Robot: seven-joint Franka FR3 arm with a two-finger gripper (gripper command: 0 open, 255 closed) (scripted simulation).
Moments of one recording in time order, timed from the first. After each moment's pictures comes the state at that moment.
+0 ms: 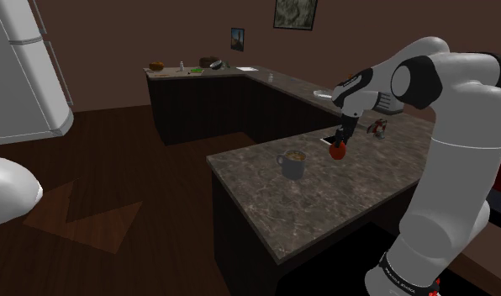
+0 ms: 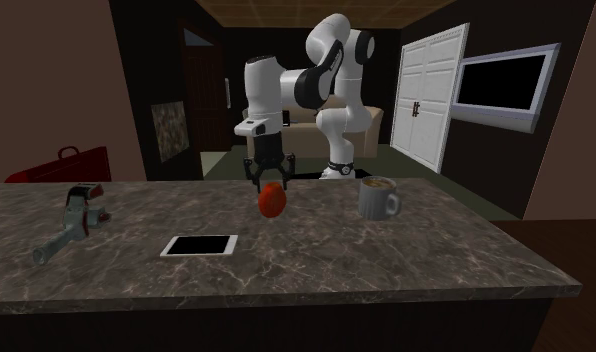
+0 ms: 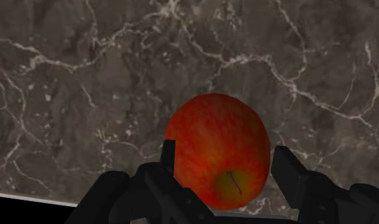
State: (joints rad) arm -0.23 0.25 -0.57 -1.96 0.19 2.12 -0.84
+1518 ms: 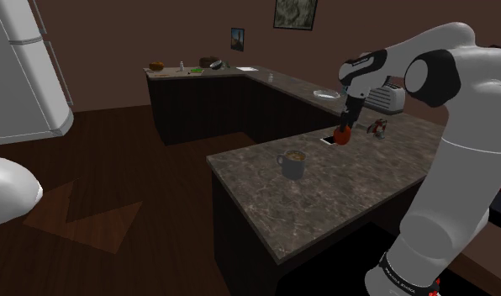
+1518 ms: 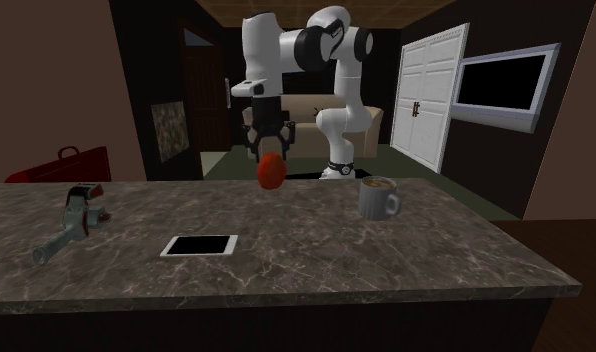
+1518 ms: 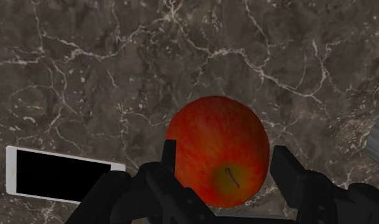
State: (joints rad) arm -0.21 0.16 -0.58 -1.83 0.13 1.92 -0.79
